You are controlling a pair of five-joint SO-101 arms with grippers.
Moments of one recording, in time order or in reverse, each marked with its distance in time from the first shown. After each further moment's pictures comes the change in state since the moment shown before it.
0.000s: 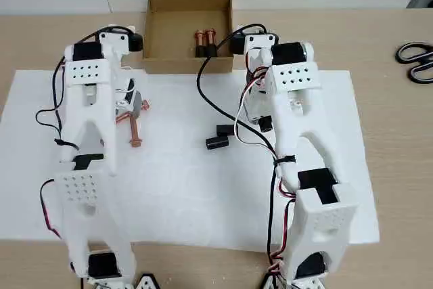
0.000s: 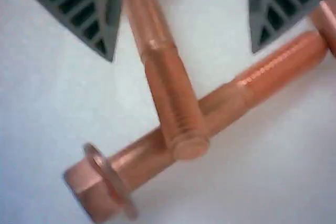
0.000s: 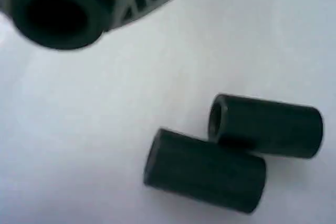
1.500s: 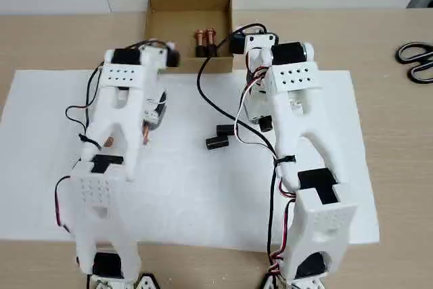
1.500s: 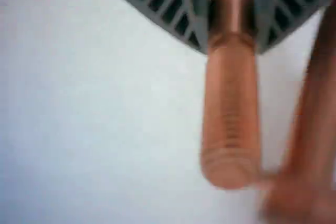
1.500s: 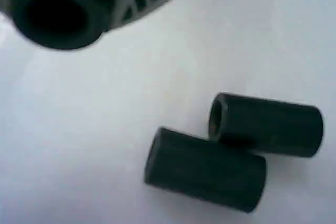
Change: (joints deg) left arm 9.5 -4.1 8.4 -0.1 -1.1; right arm 0.0 0.0 0.0 -0.1 0.0
